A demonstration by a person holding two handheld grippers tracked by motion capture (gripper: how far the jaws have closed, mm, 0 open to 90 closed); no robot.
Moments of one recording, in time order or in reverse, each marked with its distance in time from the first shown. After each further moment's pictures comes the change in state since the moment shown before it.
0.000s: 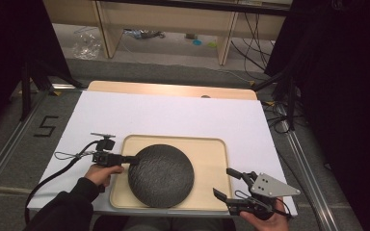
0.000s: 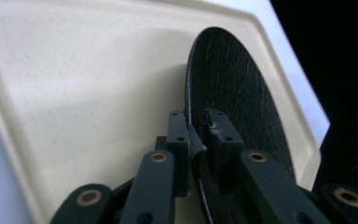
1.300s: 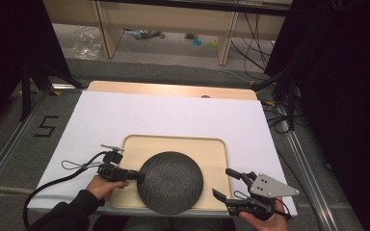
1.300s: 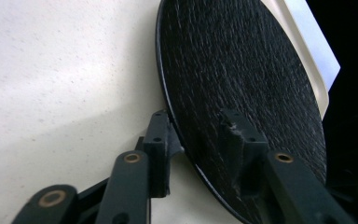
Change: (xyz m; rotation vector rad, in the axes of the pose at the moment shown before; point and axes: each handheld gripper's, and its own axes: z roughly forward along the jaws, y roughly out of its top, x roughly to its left) left arm -0.017 -0.028 0.012 0.100 -0.003 0.116; right arm 0.001 0.000 0.001 0.001 -0.006 -0.010
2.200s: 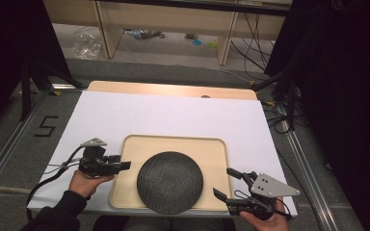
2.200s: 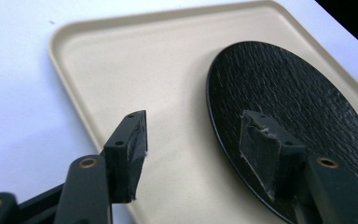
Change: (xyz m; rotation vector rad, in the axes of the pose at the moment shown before) left arm -0.011 0.002 -0.053 -0.192 0.231 0.145; right arm 0.000 -0.001 0.000 -0.004 -0.005 0.017
